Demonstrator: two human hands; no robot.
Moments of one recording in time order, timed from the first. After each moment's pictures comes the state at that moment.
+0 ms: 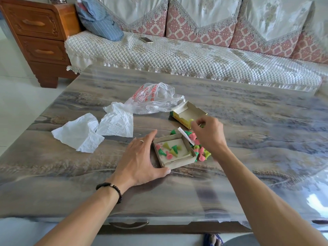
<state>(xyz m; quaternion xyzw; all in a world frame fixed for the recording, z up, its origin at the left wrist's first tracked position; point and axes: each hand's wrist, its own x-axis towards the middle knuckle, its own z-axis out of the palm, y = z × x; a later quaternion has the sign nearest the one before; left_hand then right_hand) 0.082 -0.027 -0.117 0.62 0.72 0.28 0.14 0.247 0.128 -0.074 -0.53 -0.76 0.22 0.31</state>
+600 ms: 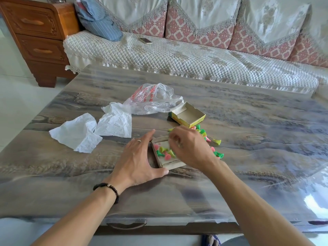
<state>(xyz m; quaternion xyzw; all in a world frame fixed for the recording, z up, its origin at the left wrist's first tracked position) 0.082 -0.029 -0.116 0.60 0.72 0.30 0.15 0.233 0.088 -0.083 -0.30 -0.92 0.11 0.23</state>
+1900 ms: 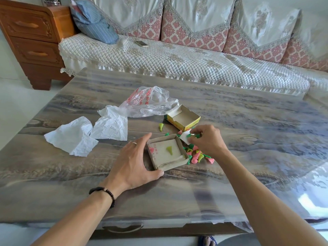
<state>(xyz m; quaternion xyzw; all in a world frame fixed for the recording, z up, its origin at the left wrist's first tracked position) 0.085 -0.031 -0.114 0.62 0.71 0.32 0.12 0.270 0.132 -0.070 -0.52 -0.79 0.23 0.20</state>
